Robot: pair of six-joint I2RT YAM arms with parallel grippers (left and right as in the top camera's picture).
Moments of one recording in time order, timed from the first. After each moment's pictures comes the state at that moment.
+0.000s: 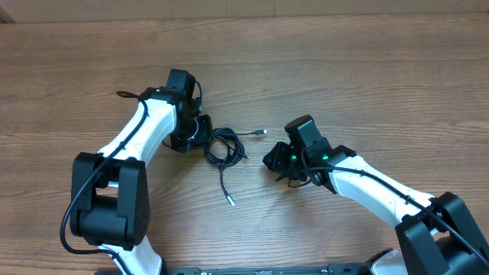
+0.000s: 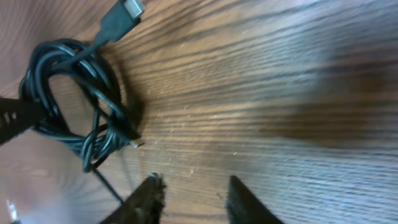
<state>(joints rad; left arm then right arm) -0.19 1.87 1.27 -0.88 0.26 -0.35 0.54 1.58 0.80 -0.28 -0.30 0.91</state>
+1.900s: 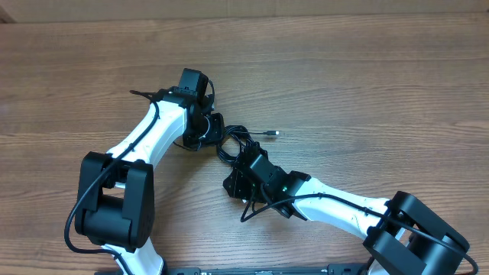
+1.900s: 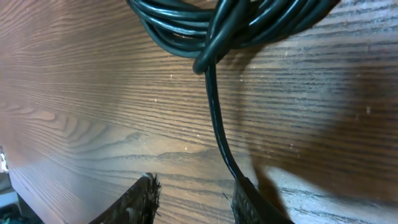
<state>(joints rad) -0.25 1.87 1.26 -0.80 0.30 -0.37 0.90 1.68 0.80 -0.06 -0.16 1.06</state>
